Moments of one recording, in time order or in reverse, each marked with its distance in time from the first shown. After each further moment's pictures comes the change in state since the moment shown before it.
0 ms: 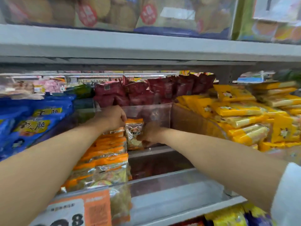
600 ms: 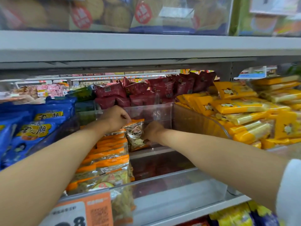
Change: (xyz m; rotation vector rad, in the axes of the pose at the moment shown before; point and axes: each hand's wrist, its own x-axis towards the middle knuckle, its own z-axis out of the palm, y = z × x) left_hand -0.005 0.006 0.000 -0.236 0.037 -0.009; right_hand 0.003 -0.003 0.007 0.090 0.117 0.069
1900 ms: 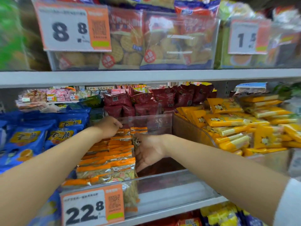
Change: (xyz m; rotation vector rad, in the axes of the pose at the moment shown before) left_hand -0.050 0.012 -0.050 -0.087 -0.050 -0.234; right_hand -0.081 -0.038 -0.015 0.764 -0.821 0.388
